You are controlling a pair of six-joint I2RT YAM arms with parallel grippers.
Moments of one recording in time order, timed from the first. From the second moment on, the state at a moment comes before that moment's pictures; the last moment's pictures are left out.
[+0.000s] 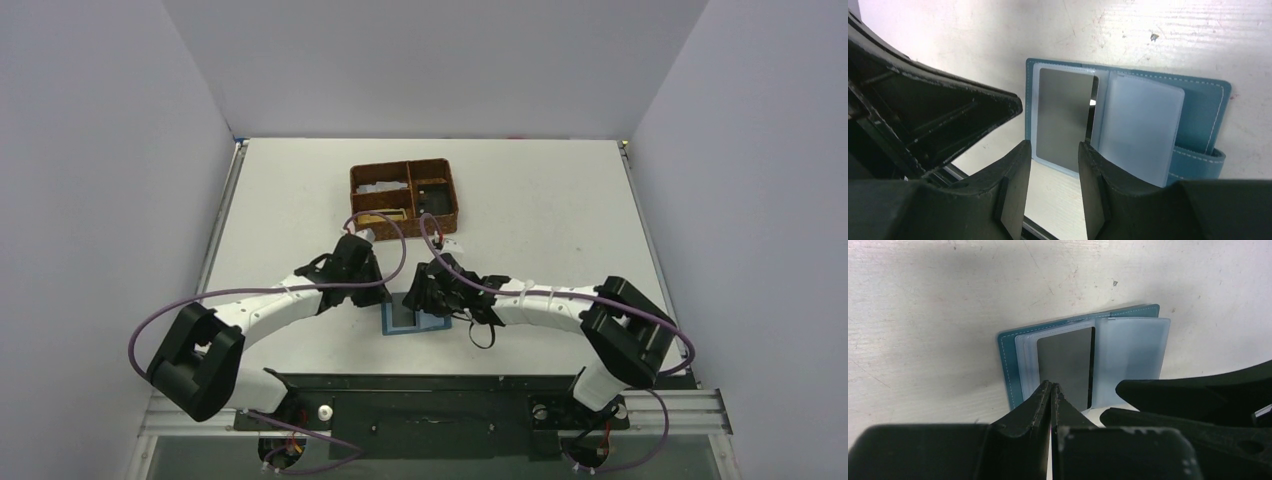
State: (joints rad) left arm -0.59 1.37 0.70 -0.25 0.09 -0.78; right arm 0.95 1.59 0.83 -0.02 0.07 0.93
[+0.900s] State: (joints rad) left arm -0.63 1.42 0.66 -0.22 0.11 -0.78; right arm 0.91 1.68 0.77 0.13 0.00 0.96
